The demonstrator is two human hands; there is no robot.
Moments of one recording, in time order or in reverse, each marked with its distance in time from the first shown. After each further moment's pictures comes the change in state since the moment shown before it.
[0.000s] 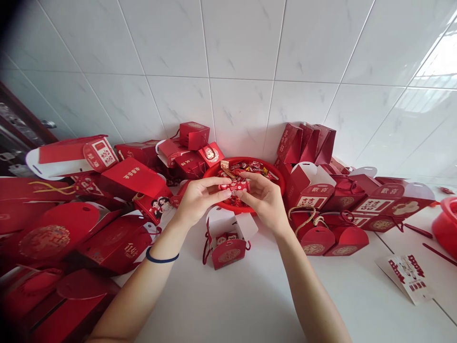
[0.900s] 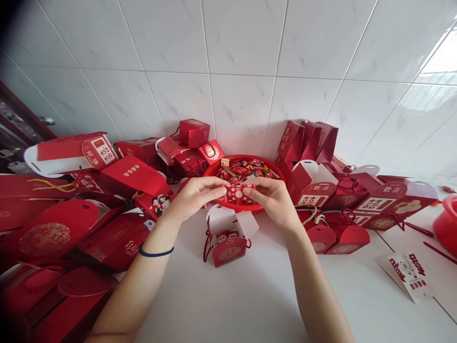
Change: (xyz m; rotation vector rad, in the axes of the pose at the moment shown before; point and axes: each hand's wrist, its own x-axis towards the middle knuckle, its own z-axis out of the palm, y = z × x) left_hand 0.001 0.008 -0.018 0.269 -0.153 -0.019; right_hand 0.006 0.002 -0.021 -0.111 -0.079 -0.006
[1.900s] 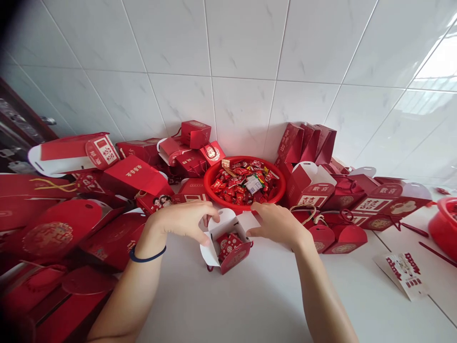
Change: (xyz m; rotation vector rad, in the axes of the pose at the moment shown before) left_hand -0.014 0.016 -0.025 0.911 -0.718 -0.279; right_hand -0.021 -0.010 -0.004 -1.023 -0.490 0.335
